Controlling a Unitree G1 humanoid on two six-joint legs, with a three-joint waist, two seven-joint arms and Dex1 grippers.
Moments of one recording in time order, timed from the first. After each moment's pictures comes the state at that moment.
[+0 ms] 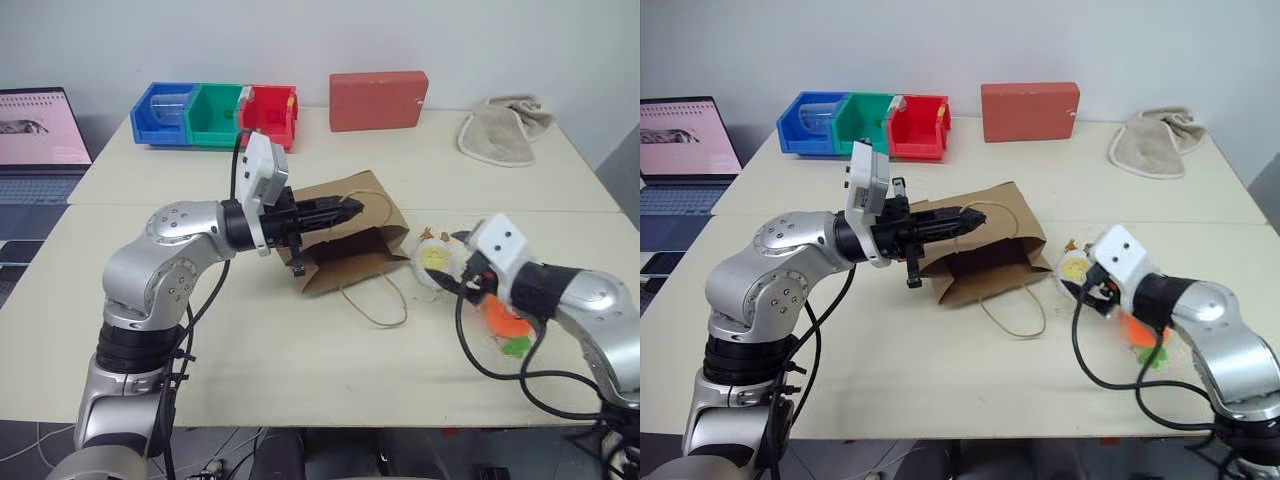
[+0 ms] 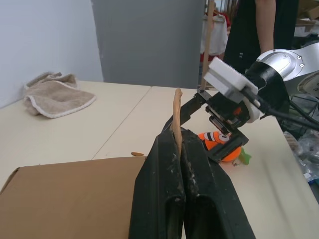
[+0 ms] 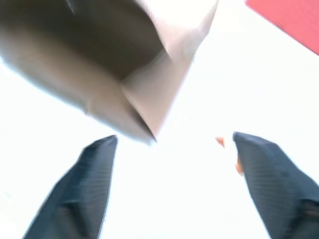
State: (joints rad) left arm -0.65 0.55 0.00 -0.29 -0.66 0.67 -0.93; right arm -0.22 -0.81 0.00 -0.56 0.20 0.75 0.67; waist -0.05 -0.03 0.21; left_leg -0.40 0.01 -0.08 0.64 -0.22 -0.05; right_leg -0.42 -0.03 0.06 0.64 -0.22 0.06
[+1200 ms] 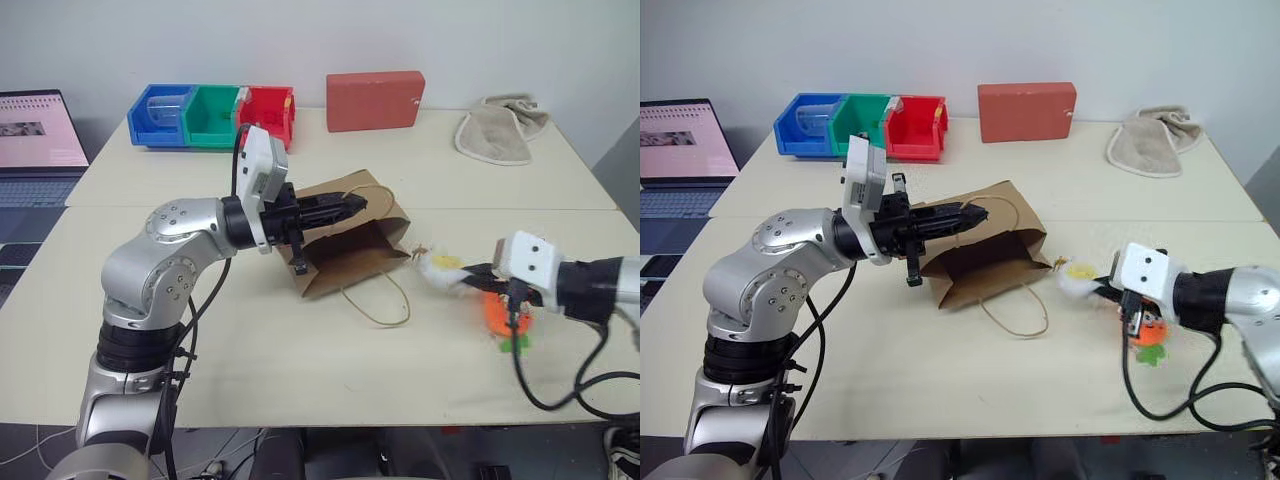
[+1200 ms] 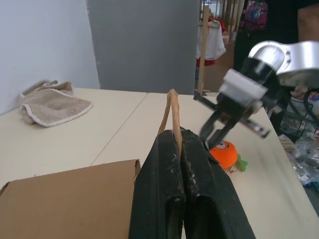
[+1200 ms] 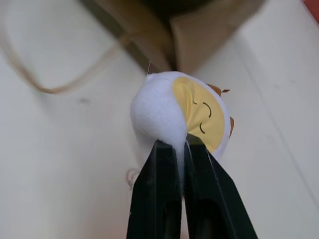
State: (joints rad) left arm -0.67 0.55 0.00 -0.30 -0.68 0.67 -0.93; right arm -0.21 -1.05 -0.11 -0.53 0.35 0.54 1.07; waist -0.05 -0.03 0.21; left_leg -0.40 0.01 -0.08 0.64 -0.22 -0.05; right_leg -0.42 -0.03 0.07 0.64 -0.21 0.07
